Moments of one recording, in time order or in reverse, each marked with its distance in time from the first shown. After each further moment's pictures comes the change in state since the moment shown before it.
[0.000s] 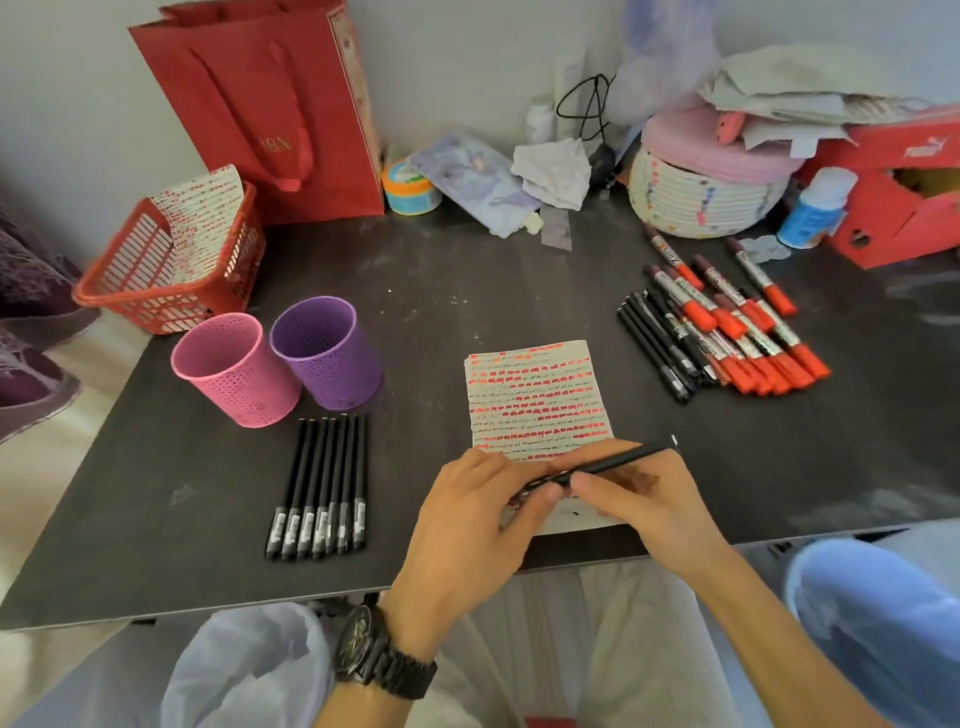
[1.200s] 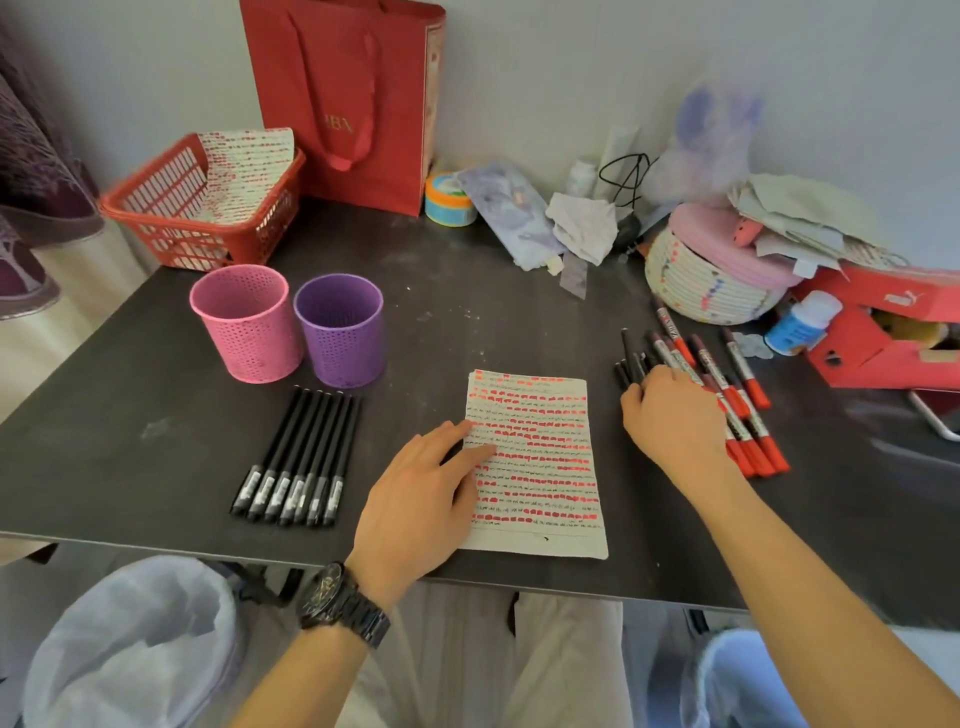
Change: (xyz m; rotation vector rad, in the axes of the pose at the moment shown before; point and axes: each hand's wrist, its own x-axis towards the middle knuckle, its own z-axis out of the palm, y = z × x) left_hand 0.002 -0.033 0.010 0.150 0.028 -0.254; right_hand 0.124 -0.012 -0.072 -1.531 0.332 0.176
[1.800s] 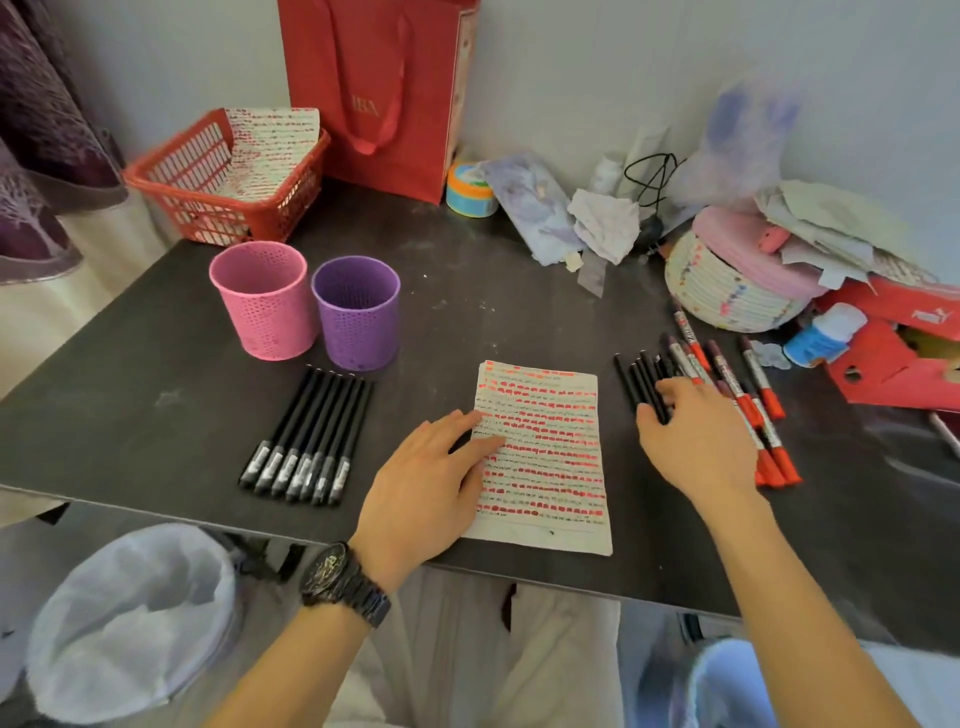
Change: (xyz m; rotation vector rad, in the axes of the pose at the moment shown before) left_hand 0.000 -0.001 0.004 -0.008 0.044 0.035; right_hand -0.029 0.005 -0.020 0.142 -0.085 0.016
